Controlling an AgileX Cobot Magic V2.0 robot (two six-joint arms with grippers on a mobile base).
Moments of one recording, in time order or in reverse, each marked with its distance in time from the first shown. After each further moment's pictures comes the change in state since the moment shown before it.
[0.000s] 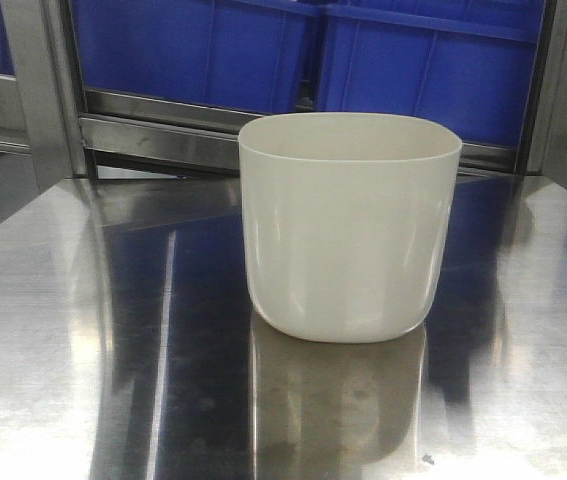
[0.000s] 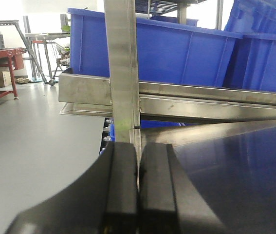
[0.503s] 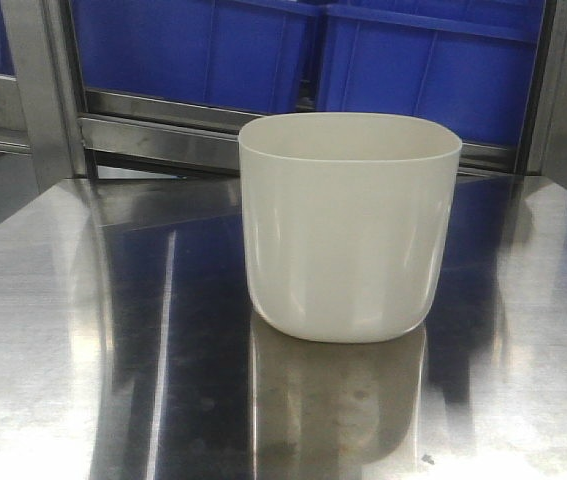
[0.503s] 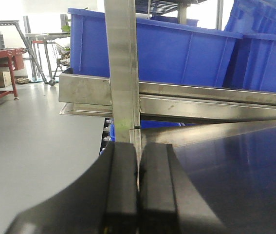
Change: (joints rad) left arm 0.000 0.000 0.000 0.000 0.000 0.000; right arm 0.000 0.000 0.000 0.000 0.000 0.000
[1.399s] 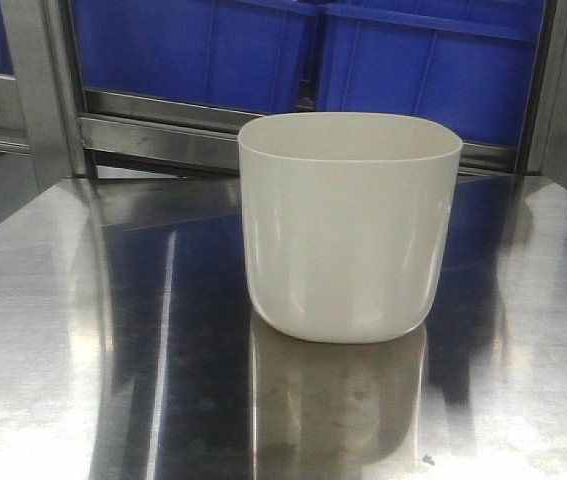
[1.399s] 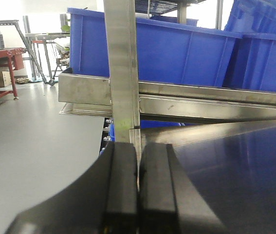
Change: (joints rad) left arm 0.000 0.000 0.000 0.000 0.000 0.000; right arm 0.000 0.328 -0.235 0.000 -0.086 0.031
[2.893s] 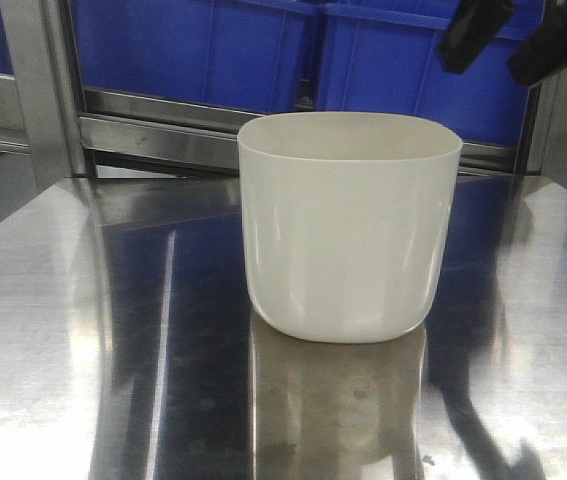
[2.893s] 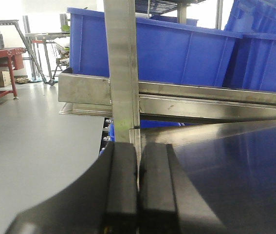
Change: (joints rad) left arm 0.000 0.000 0.000 0.000 0.000 0.000; right arm 0.433 0.969 -0.885 0.141 0.727 0.016
